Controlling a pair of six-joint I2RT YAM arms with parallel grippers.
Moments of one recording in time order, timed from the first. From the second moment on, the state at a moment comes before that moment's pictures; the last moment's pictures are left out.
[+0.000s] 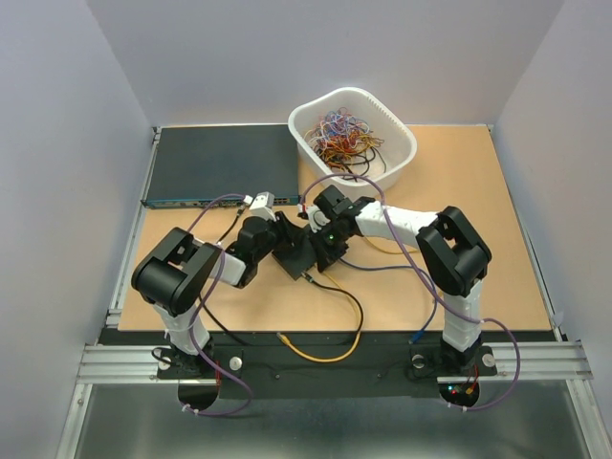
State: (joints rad) left arm -0.53 1.72 0.47 0.90 0.07 -0.68; right arm 0.73 1.96 1.33 -0.55 -0.38 0.09
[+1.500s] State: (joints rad) left arm -0.35 1.53 0.60 0.34 0.27 -0.61; right arm 0.57 1.68 1.06 -0.17 0.24 0.25
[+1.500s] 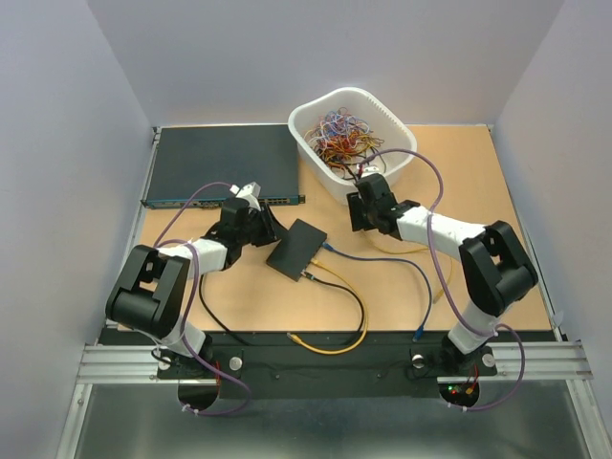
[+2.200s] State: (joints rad) left arm -0.35 1.50 0.60 0.32 0.26 -0.60; right arm 0.52 1.87 1.14 -0.15 0.24 0.26
